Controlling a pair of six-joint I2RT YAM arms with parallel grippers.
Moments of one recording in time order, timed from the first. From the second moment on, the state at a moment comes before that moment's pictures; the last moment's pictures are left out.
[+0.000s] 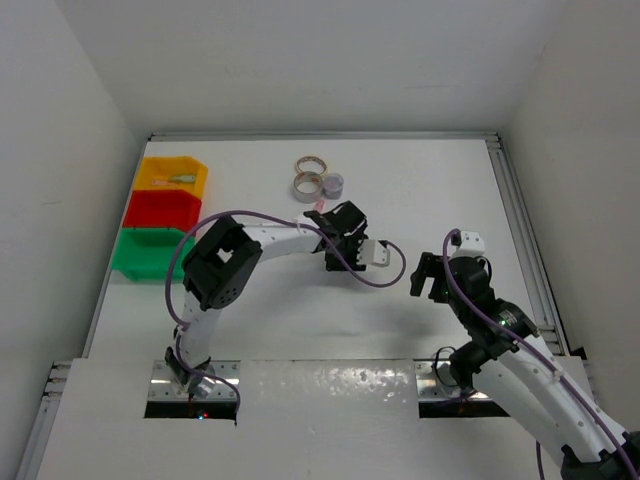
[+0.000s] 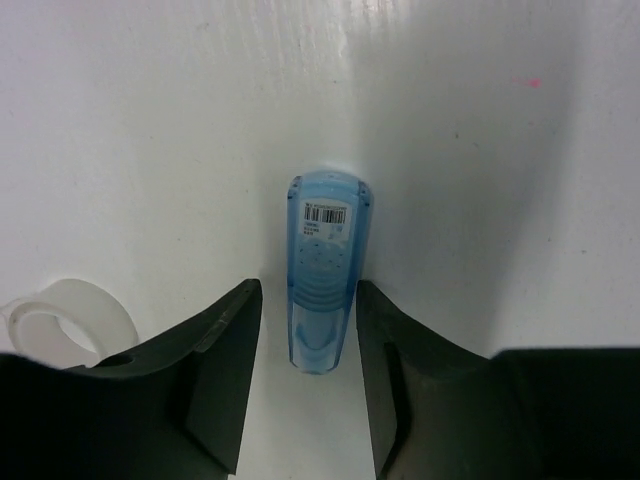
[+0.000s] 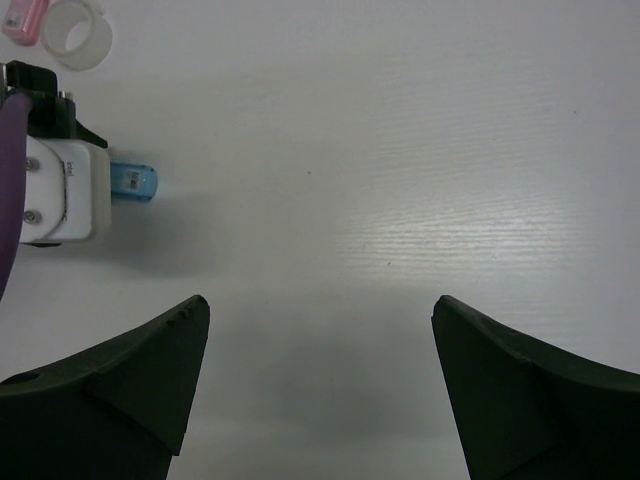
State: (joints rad) left arm -0.82 2.06 1.42 -0.50 0.19 0.85; right arm 0.51 0.52 0.45 -0.59 0.37 0.46
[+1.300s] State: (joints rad) left arm -0.47 2.13 1.70 -0.72 0.40 0.20; right arm 0.51 0.52 0.48 -0.66 0.48 0.48
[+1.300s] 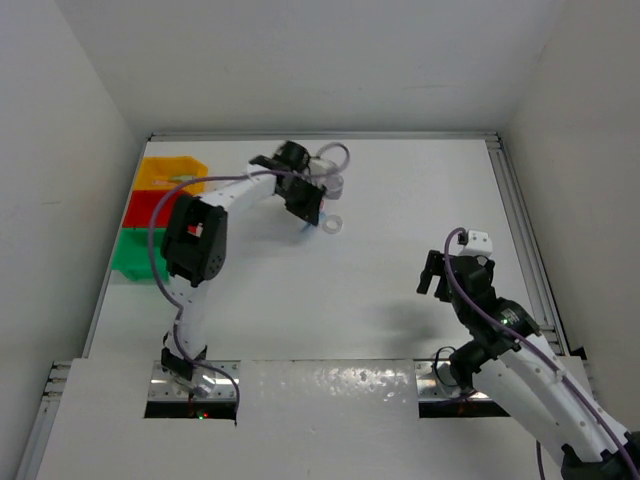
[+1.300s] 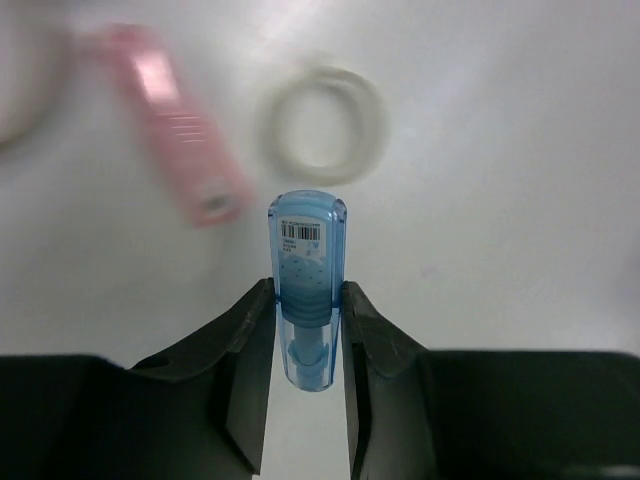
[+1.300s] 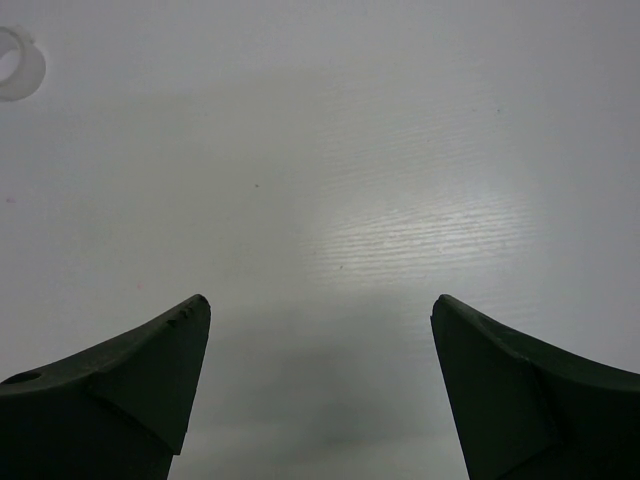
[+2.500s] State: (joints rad) left arm 0.38 2.25 1.86 -0.39 0.30 -0.47; right arm 0.51 0.94 0.57 -0.39 0.45 0.43
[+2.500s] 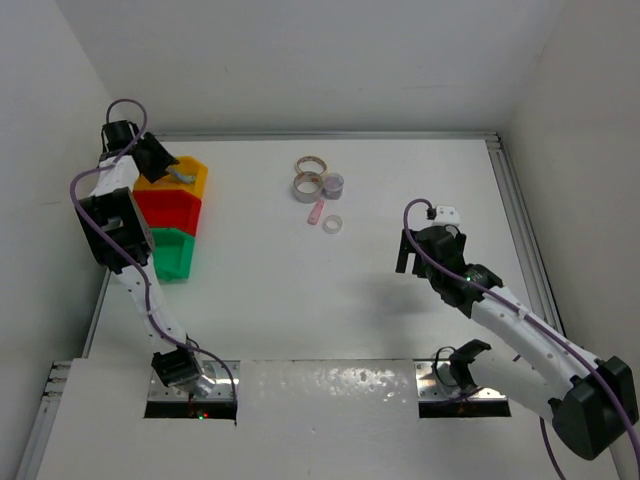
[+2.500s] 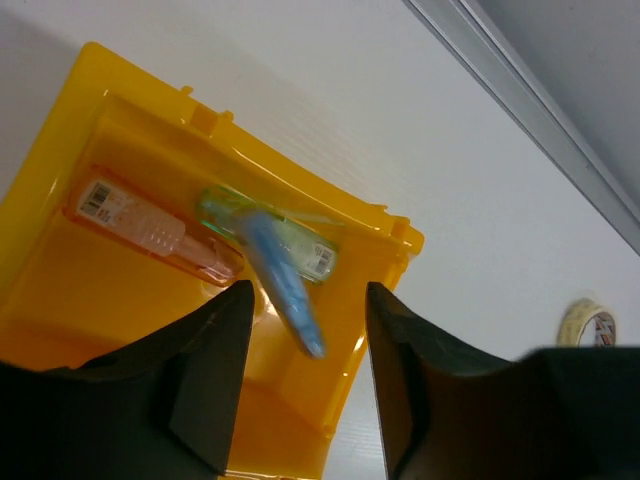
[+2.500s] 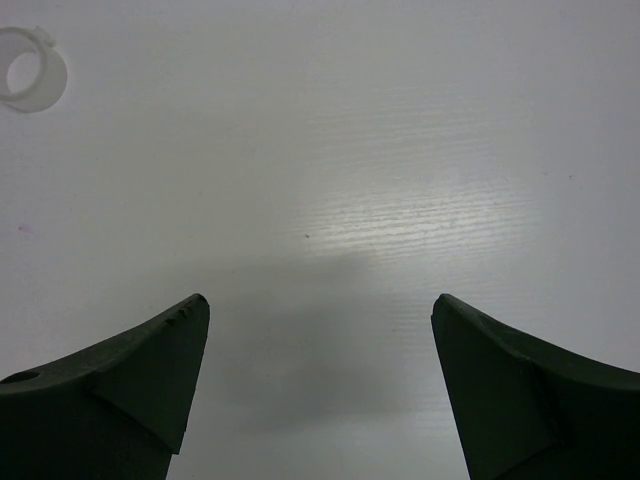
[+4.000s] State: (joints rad) left arm -0.52 2.33 1.87 -0.59 -0.04 0.15; right arm 0.53 0.75 0.50 -0.43 0.45 0.44
